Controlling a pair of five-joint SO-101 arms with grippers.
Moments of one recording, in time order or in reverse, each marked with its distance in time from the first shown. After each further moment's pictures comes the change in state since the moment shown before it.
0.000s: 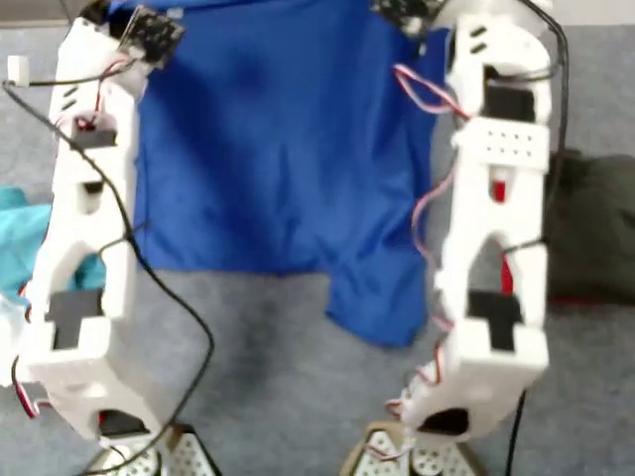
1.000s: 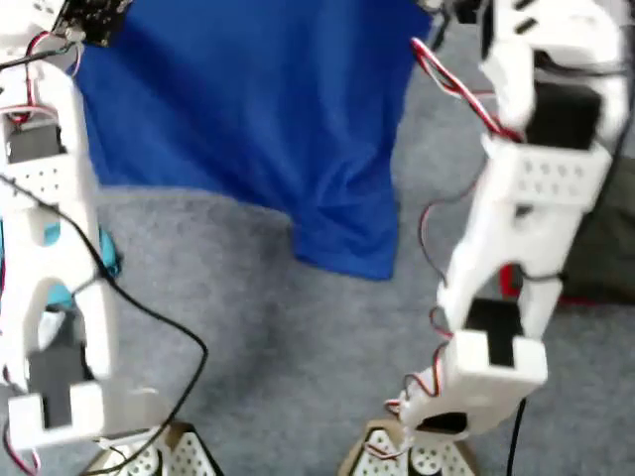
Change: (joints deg) left arm -4.1 -22.9 1.5 0.0 -2.6; right arm -0.3 -7.6 -36.8 37.8 2.2
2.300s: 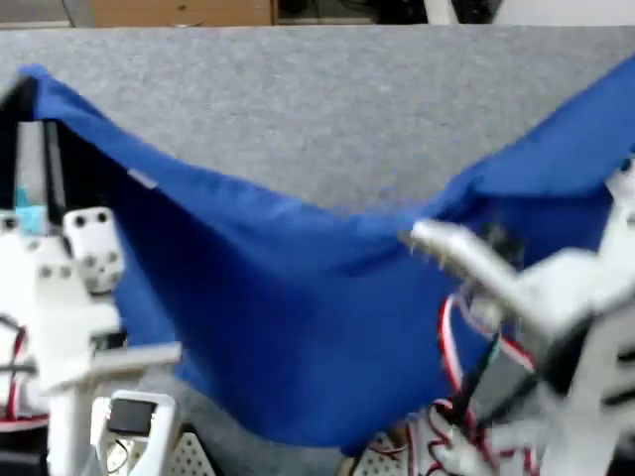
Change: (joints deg) left arm 16.8 -64.5 26.1 36.9 -2.5; right arm 10.4 -37.0 6.9 18.0 0.0
